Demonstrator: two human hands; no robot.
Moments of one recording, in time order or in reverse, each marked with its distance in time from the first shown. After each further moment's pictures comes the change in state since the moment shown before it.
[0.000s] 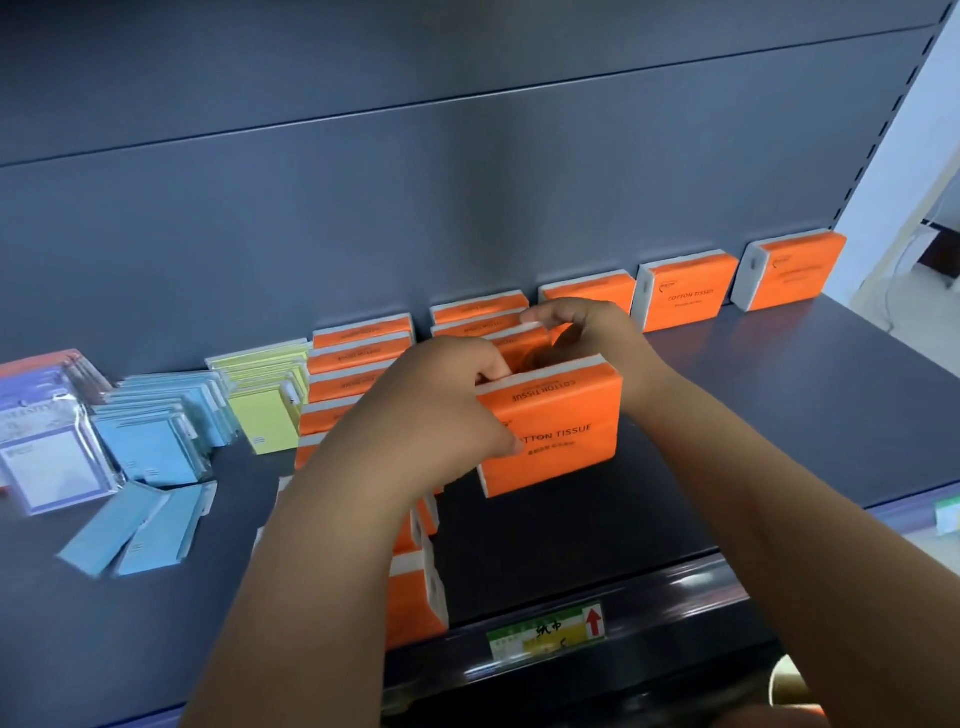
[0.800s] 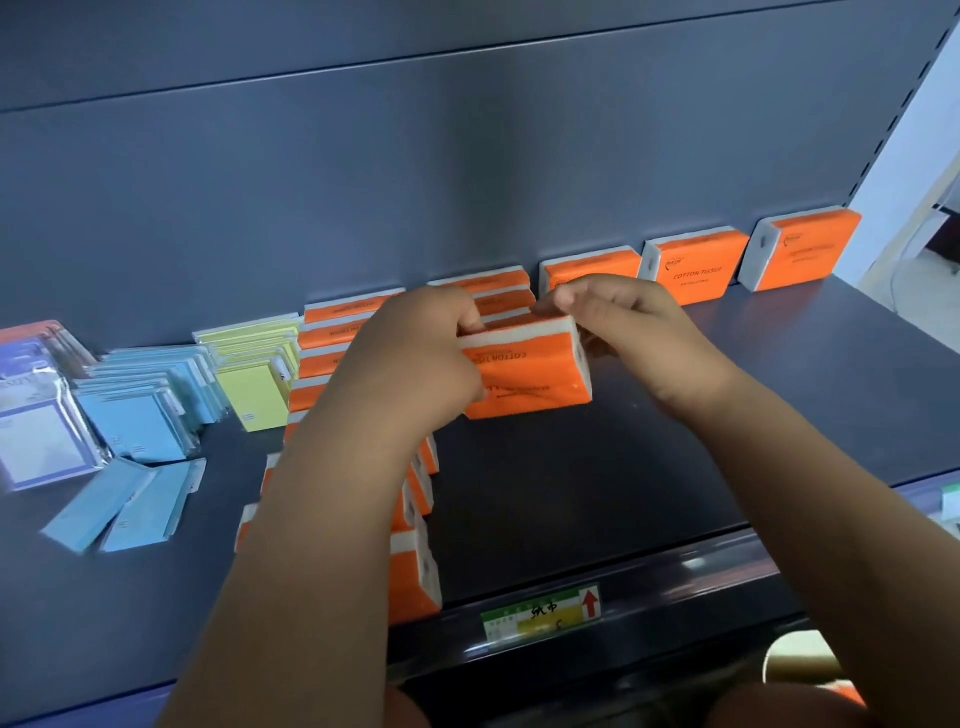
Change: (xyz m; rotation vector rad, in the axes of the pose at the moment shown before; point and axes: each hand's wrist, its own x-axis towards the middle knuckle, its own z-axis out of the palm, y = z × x) left_hand 0.022 -0.010 0.002 0.079 0.171 -0.067; right_hand -0.048 -0.004 -0.017 0.509 -0.043 -0.095
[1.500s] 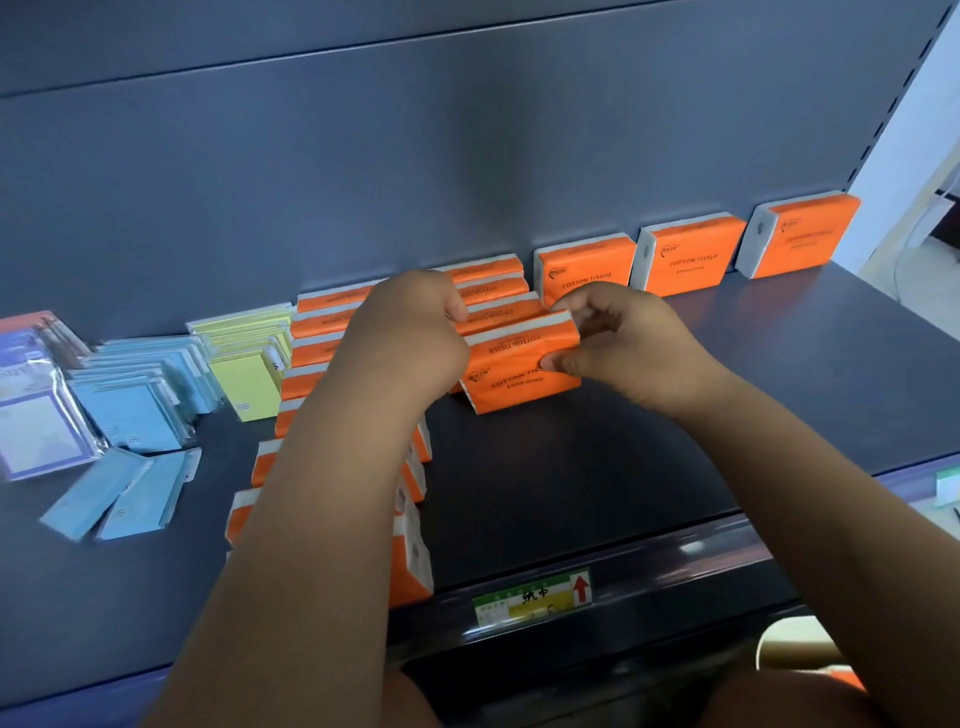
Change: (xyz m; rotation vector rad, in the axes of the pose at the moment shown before) left_hand 0.027 0.002 0.009 0.028 -0.007 -0.153; right_hand -0.003 0.027 -0.008 -0.310 0.040 0.053
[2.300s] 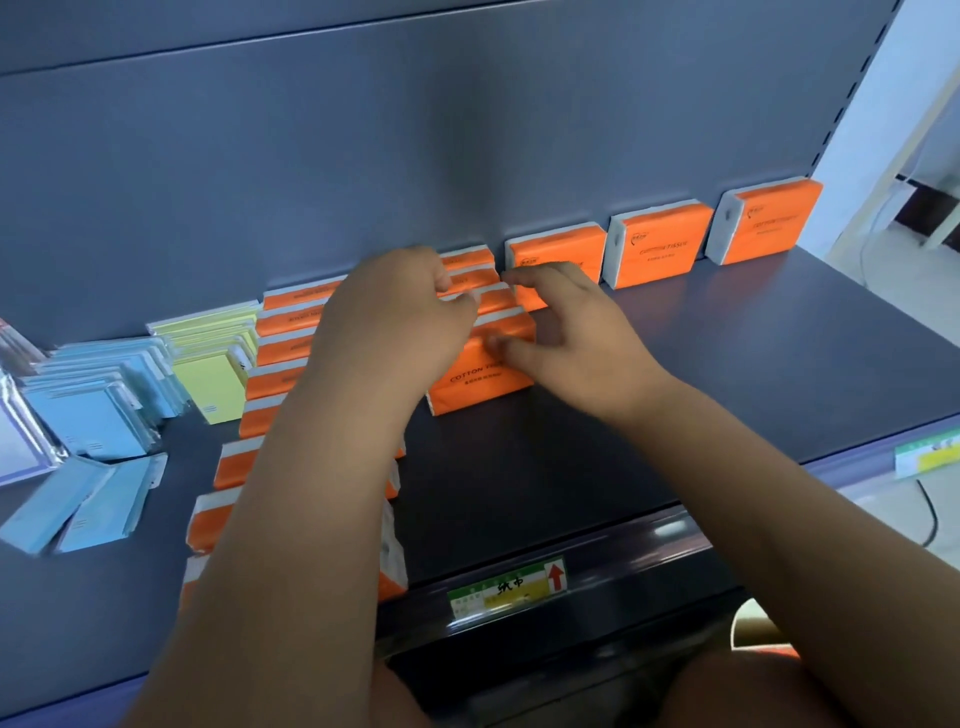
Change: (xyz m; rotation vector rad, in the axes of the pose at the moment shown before) left_hand -0.016 0.011 0.011 -0.028 0.242 0.158; right_hand -0.006 -0.009 0.019 -0.352 0.114 -0.222
